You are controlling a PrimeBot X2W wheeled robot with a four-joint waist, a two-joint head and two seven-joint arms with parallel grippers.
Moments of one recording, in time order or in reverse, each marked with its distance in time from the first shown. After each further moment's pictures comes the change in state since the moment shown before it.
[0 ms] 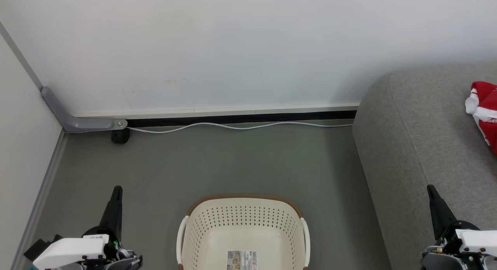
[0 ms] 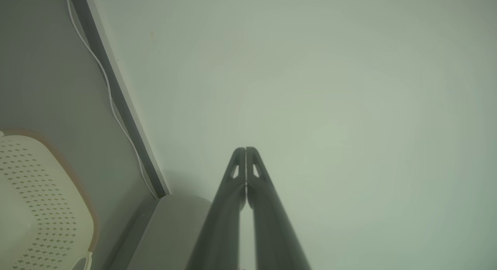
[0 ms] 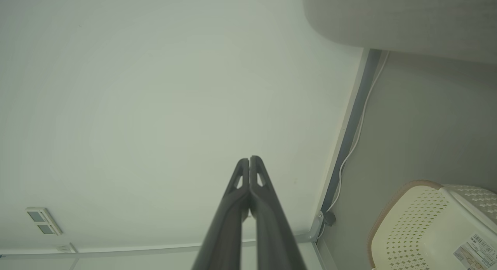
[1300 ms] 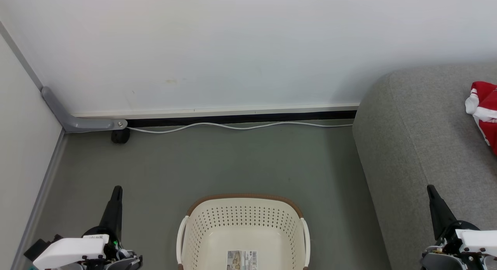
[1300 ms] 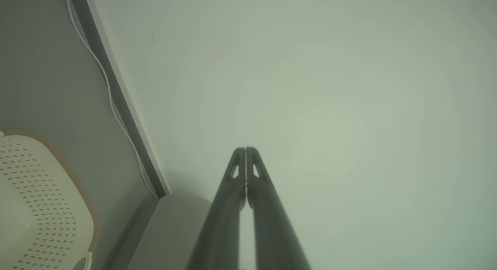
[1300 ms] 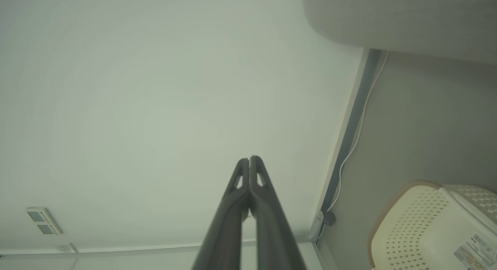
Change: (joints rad) left arm 0.000 0.000 0.000 0.000 0.000 0.000 0.000; right arm 0.000 0.000 0.000 0.000 0.000 0.000 0.000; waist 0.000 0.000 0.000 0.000
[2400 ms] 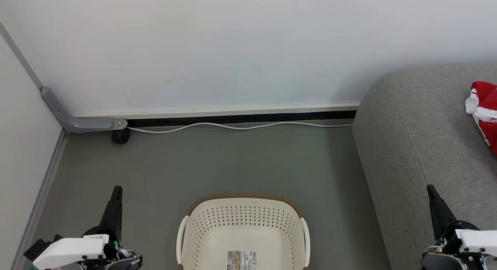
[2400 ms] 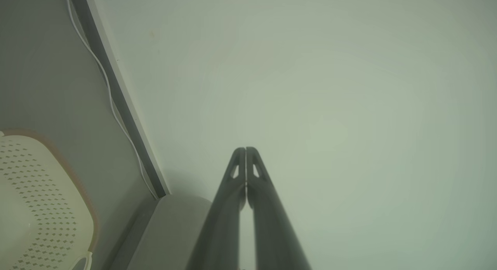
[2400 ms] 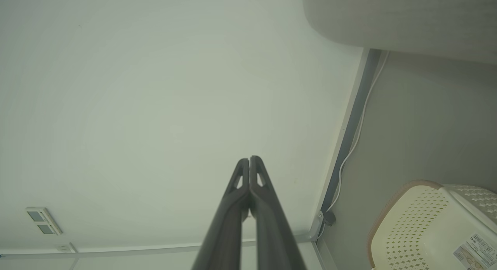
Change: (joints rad) left arm 0.000 0.000 0.000 0.000 0.000 0.000 0.000; right arm 0.000 0.000 0.001 0.000 0.000 0.000 0.000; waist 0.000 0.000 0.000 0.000
